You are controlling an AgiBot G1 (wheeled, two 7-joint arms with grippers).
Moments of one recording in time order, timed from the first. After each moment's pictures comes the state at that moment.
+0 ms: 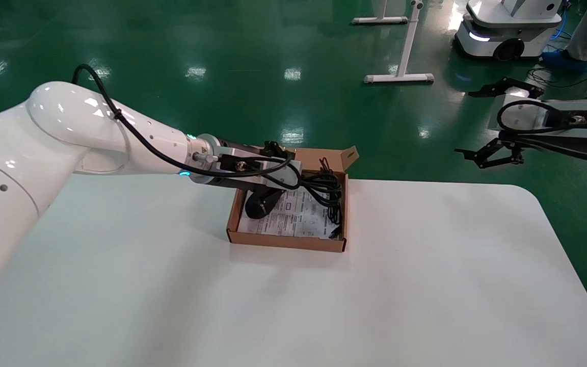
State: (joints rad) left arm -1.77 1.37 1.17 -0.33 1.30 0.94 0.57; right arm 1.87 -0.98 -0.63 -0.02 -1.41 -1.16 -0.94
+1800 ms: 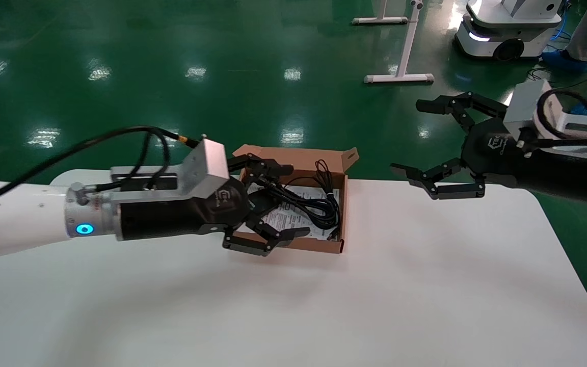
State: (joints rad) left arm -1.37 0.93 0.68 -0.89 0.96 1.25 0.12; right arm 1.40 -0.76 -0.42 0.74 -1.01 -1.38 -0.28
